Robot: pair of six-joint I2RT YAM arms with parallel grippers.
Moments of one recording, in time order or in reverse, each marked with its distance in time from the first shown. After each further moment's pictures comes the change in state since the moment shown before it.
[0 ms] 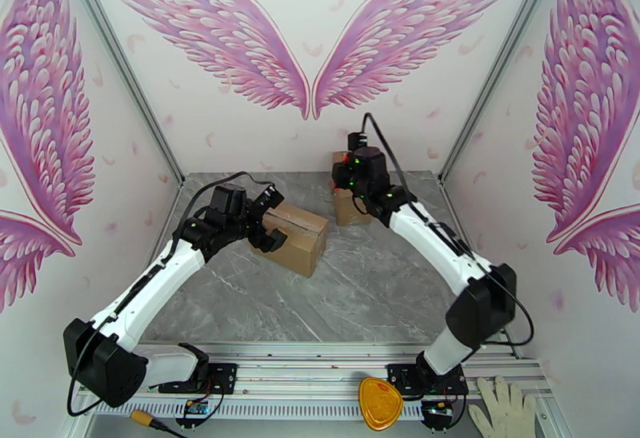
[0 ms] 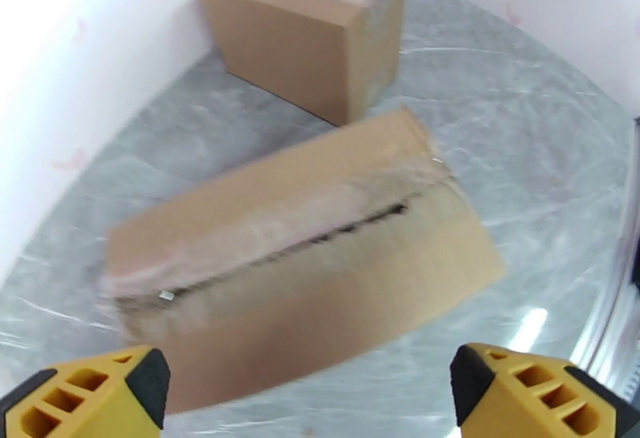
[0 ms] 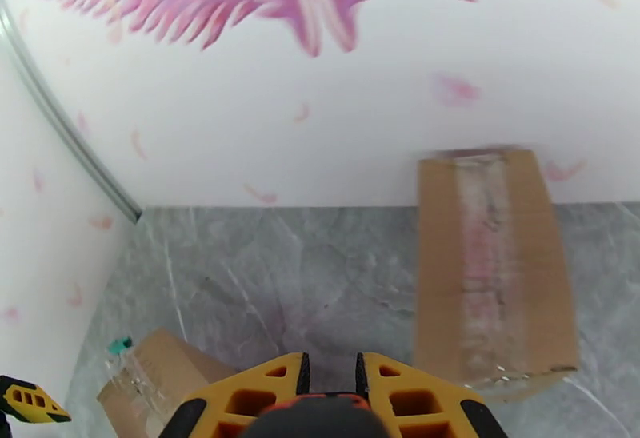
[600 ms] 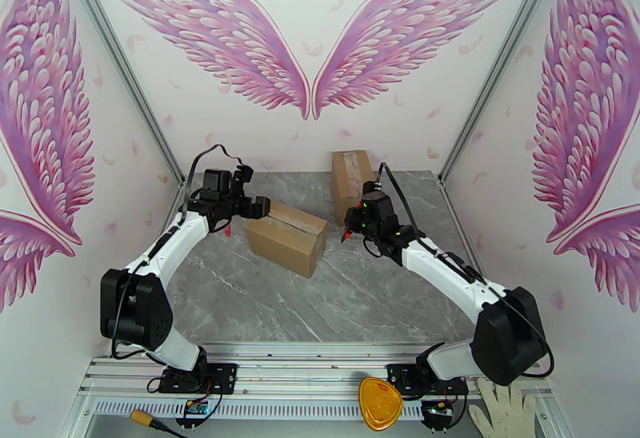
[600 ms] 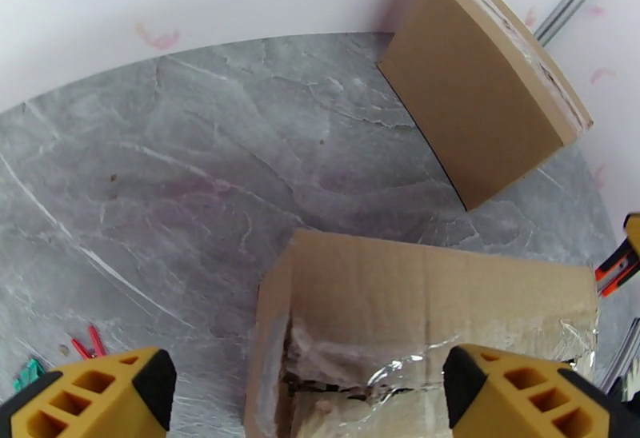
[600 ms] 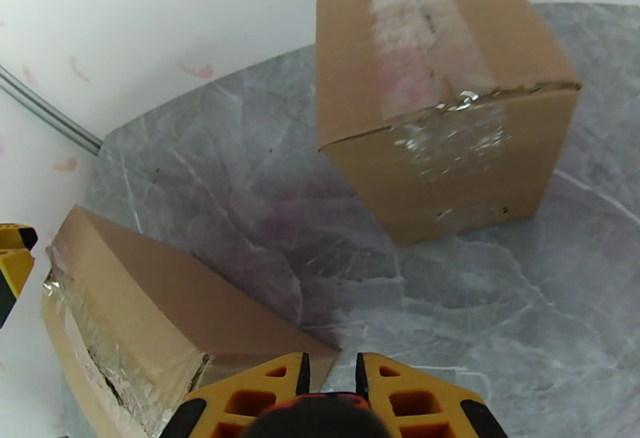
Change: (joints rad) left arm 0.234 0.303 0.093 0.138 0.114 -0.454; right arm 0.056 -0.065 -0.388 0.031 -0.054 0.201
